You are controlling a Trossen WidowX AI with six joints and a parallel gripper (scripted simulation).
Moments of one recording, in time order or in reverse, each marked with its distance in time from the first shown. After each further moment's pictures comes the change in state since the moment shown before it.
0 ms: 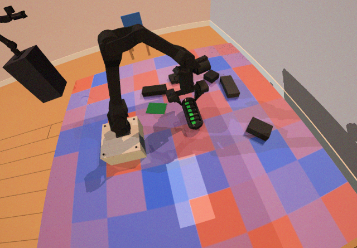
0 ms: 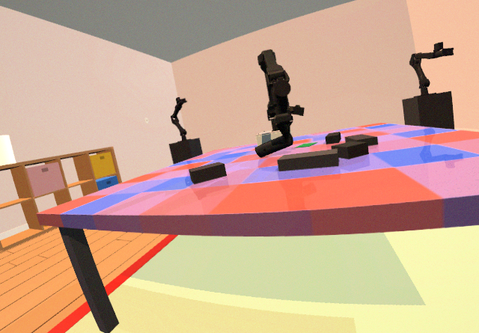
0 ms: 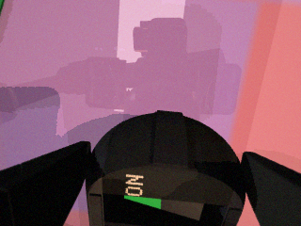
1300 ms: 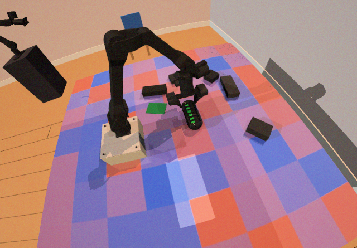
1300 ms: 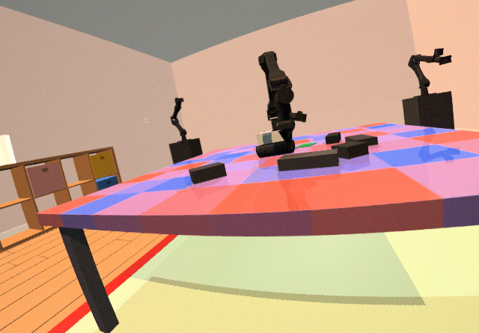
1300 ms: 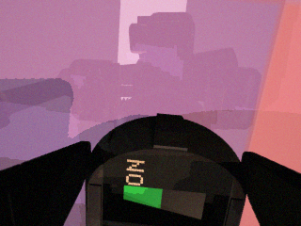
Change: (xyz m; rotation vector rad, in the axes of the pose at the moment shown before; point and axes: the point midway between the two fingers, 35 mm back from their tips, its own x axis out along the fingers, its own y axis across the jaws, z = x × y) arm 0.025 0.001 0.004 0.002 0.001 0.005
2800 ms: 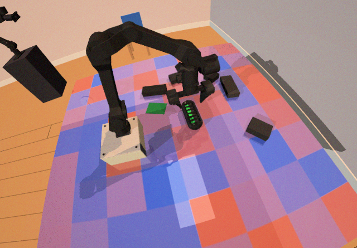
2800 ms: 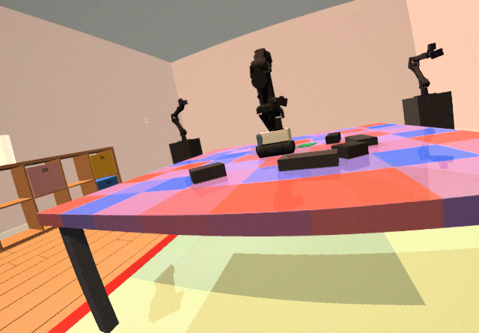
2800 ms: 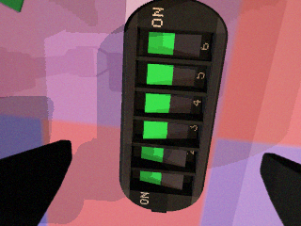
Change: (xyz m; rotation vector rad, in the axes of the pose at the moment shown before) arm -0.073 0.002 -0.060 0.005 0.004 0.019
